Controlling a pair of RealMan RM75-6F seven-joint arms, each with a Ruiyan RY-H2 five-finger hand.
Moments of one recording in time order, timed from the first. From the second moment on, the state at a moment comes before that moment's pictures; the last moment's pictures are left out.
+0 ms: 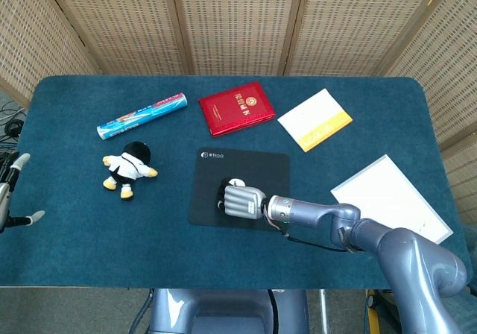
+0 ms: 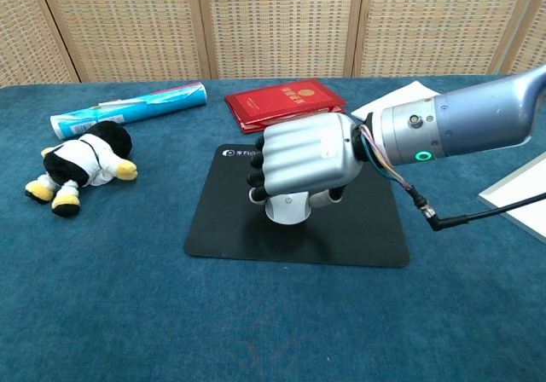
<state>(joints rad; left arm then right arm) -0.23 -0.96 -0.12 -1.71 1.23 1.25 0.03 1.22 -1.64 -0.11 -0.94 -1.97 0.86 -0.22</state>
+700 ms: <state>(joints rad) -0.23 -0.95 -0.12 -1.71 1.22 1.24 0.00 1.15 -1.55 -0.05 -1.08 -1.84 0.79 -0.49</state>
